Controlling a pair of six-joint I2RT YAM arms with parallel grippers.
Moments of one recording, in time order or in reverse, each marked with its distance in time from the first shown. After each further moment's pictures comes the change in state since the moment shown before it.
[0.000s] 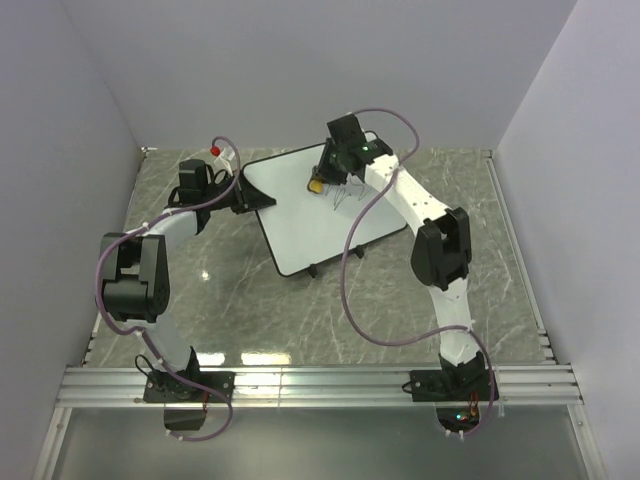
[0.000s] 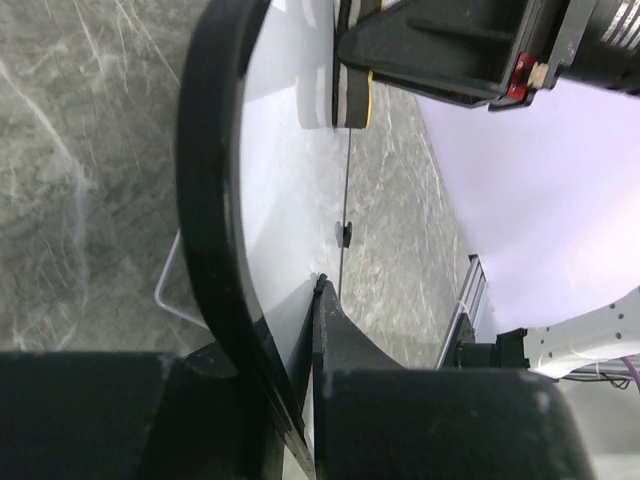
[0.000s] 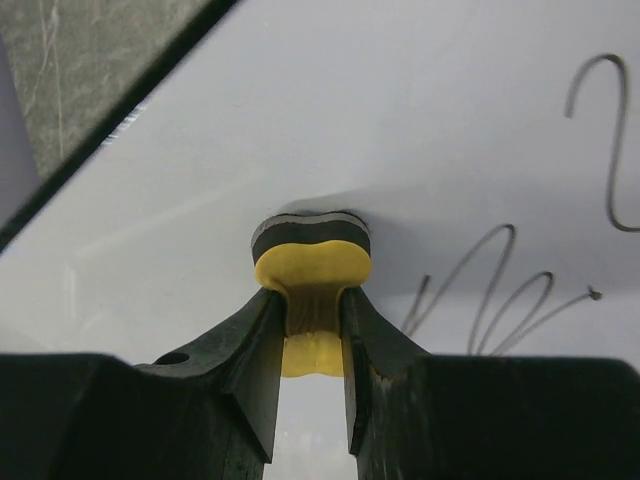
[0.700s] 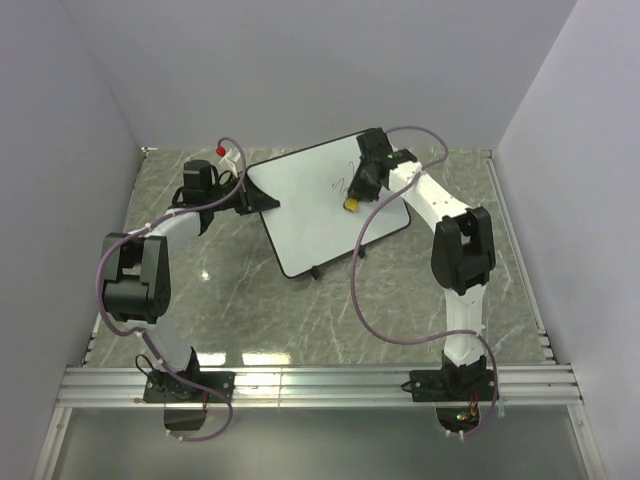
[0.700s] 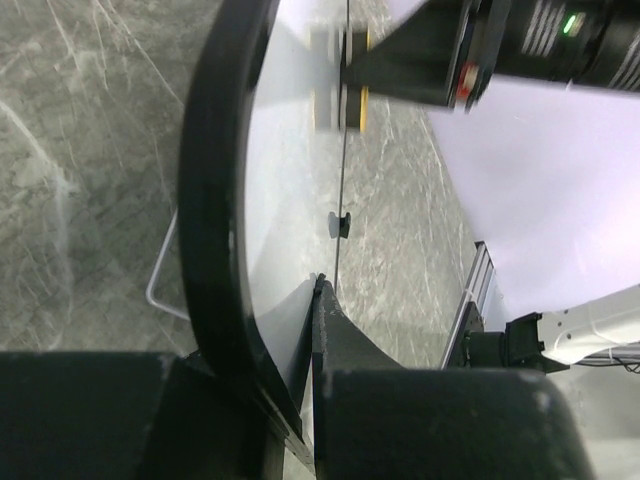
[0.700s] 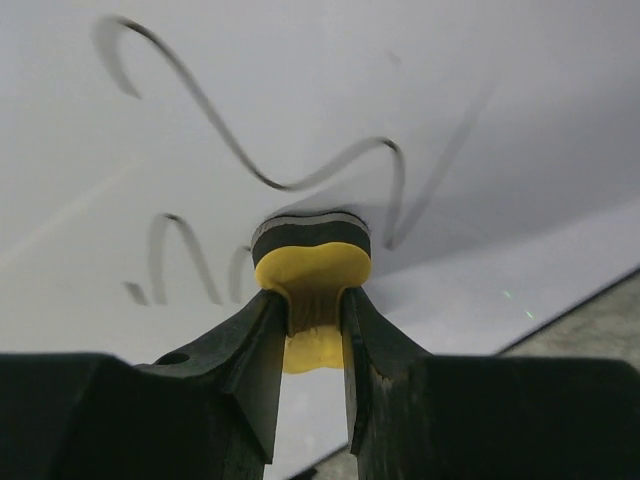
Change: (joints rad) left arm -0.027 -0.005 -0.004 -0.001 0.000 0.031; right arm -0.113 -0.172 -0.383 0.015 0.072 -0.013
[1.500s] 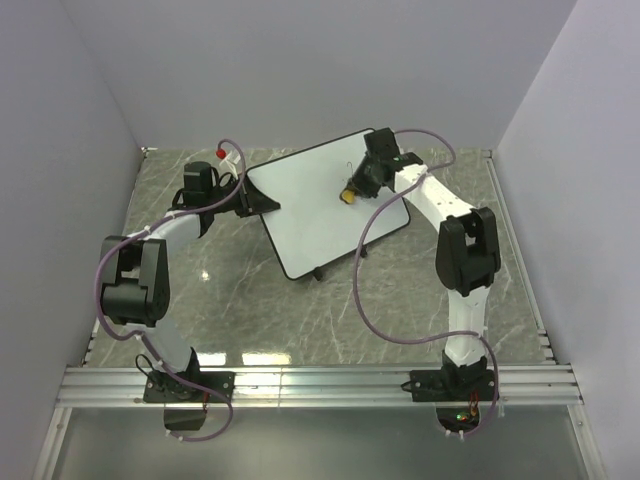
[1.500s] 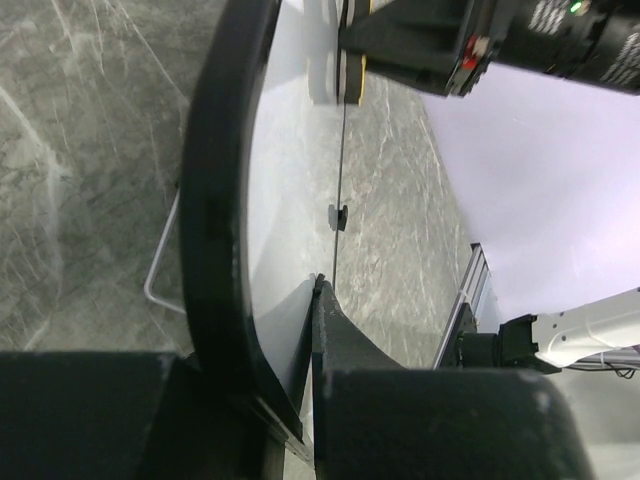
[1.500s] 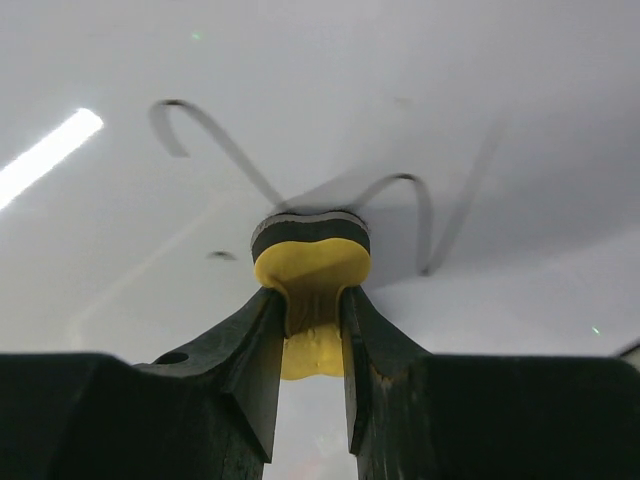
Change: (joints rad) left arm -0.006 -0.023 -0.020 -0.017 -0.017 -0.019; right arm -0.021 0.010 0.012 0.132 -0.065 0.123
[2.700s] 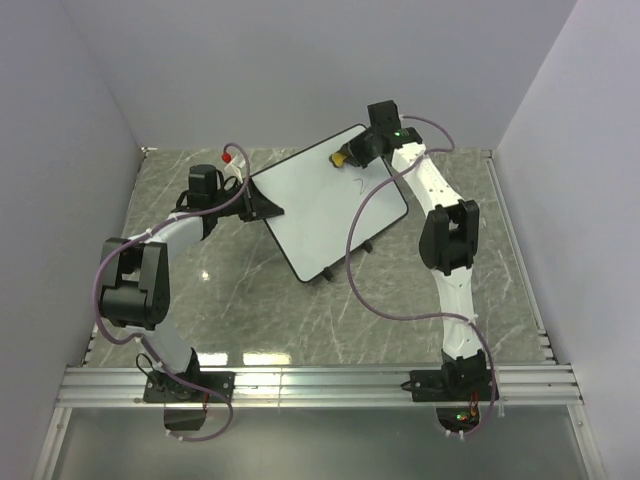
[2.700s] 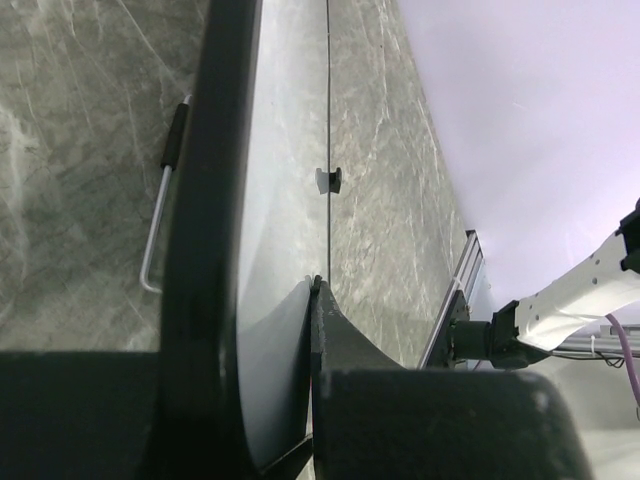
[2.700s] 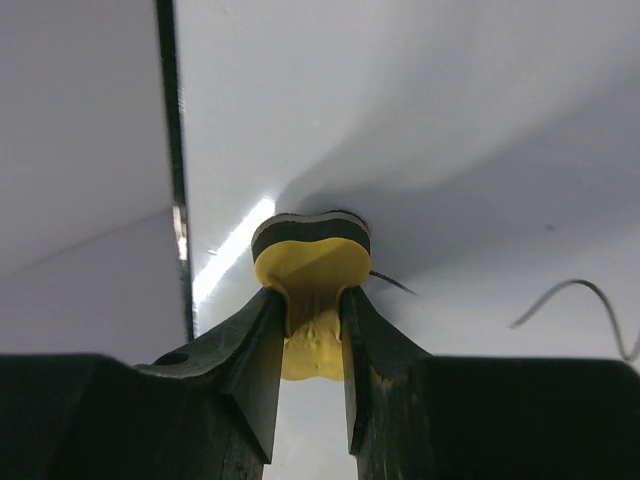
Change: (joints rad) left arm -0.029 -0.019 -0.018 -0.042 -0.011 0.003; right arm -0.061 0.267 0.470 -0.122 -0.116 0.335
